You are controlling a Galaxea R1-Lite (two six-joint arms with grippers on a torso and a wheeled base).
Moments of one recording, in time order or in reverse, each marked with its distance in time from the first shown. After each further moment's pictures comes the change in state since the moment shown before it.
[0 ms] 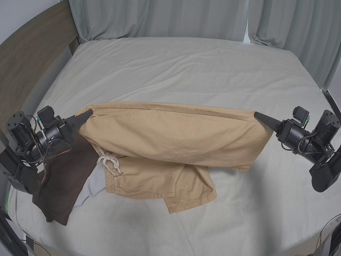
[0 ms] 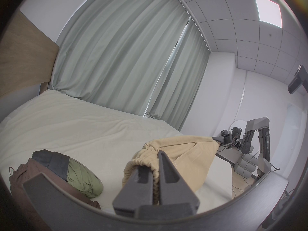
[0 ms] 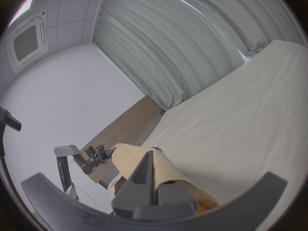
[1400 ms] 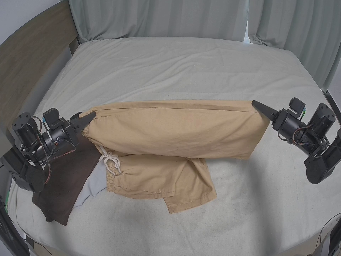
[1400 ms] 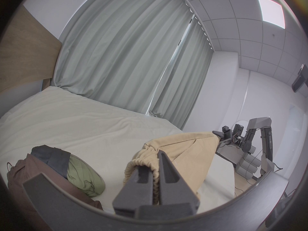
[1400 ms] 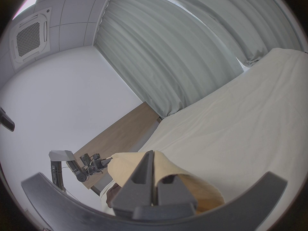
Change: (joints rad) left arm -0.008 0.065 -0.035 0.000 0.026 0.007; right arm 0.002 0.060 -0.120 0.000 -0.068 -0.003
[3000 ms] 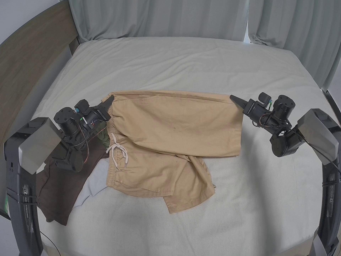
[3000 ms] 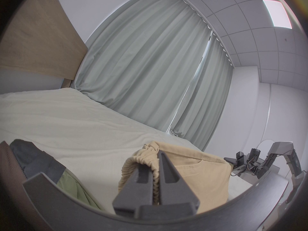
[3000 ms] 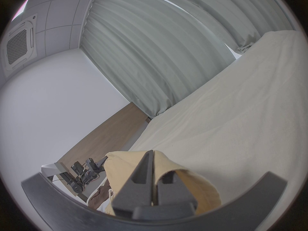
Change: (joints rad) left arm -0.115 0.472 -0.632 0.012 0.386 -0.126; right arm -0.028 0.503 -0.741 0.261 -0.016 0.053
